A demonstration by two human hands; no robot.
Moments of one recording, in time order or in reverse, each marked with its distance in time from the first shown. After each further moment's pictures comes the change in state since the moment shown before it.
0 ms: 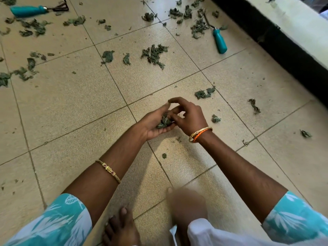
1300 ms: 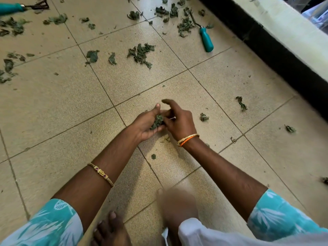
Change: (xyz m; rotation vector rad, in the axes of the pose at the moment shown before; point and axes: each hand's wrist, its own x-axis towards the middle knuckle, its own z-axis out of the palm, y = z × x) left_hand 0.014 -0.009 0.013 -0.016 0.042 0.030; right_hand -0.014 0.011 0.005 -0.012 0.078 0.017
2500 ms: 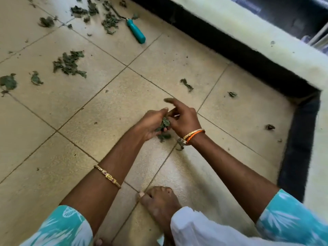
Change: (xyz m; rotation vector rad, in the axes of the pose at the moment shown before) left_hand 0.001 -0.032 0.119 0.542 -0.224 -0.081; right_hand -0.052 0.047 -0.089 -0.034 0.262 0.330
